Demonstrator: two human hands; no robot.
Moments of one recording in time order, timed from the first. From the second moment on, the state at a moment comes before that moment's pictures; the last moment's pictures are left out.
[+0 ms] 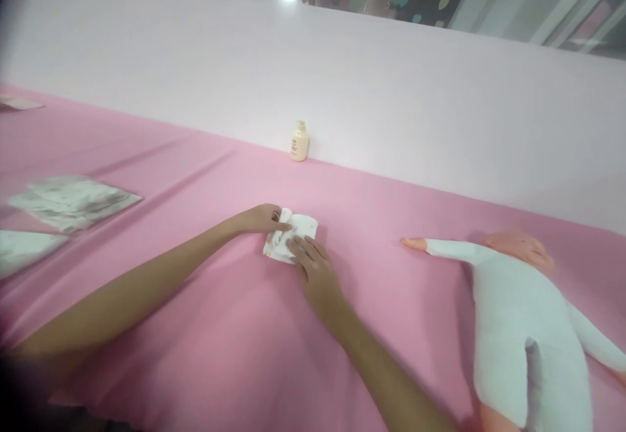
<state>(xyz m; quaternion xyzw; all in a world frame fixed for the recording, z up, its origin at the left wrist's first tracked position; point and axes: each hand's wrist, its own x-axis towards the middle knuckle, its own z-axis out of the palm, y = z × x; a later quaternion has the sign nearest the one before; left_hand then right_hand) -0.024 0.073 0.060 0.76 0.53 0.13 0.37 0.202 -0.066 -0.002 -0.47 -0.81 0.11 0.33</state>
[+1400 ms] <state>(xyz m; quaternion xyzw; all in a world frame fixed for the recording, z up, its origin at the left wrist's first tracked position) -0.020 0.096 0.075 0.80 0.50 0.03 0.33 0.204 -0.057 0.013 -0.65 -0.70 0.11 0.30</state>
